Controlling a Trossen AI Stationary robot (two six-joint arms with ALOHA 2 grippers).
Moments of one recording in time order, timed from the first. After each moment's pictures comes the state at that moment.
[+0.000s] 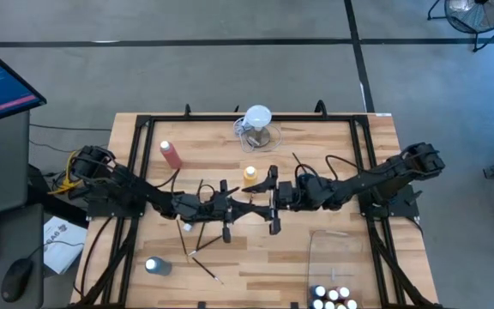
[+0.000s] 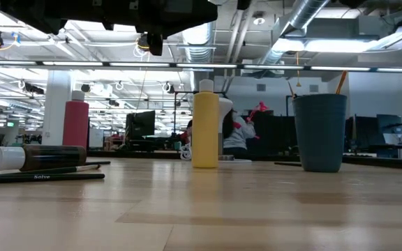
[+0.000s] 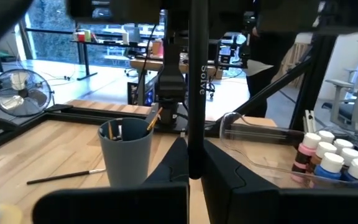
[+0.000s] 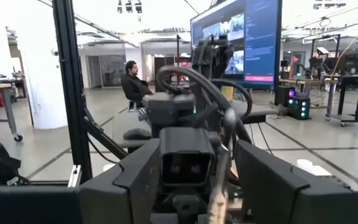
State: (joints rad) left arm -0.35 1.63 0.68 0.96 -0.46 -0.07; right arm 0.29 1.56 0.88 0.85 0.26 0.00
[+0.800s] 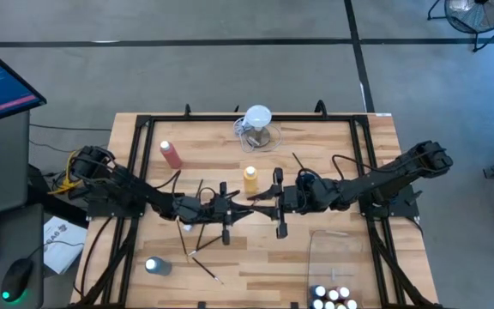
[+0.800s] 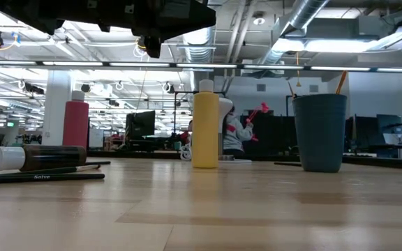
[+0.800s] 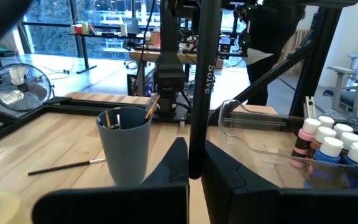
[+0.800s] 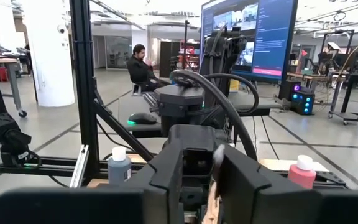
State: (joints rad) left arm -0.35 1.63 0.68 0.92 -0.47 -0.07; right arm 0.33 1.48 0.88 0.70 0.27 -0.05
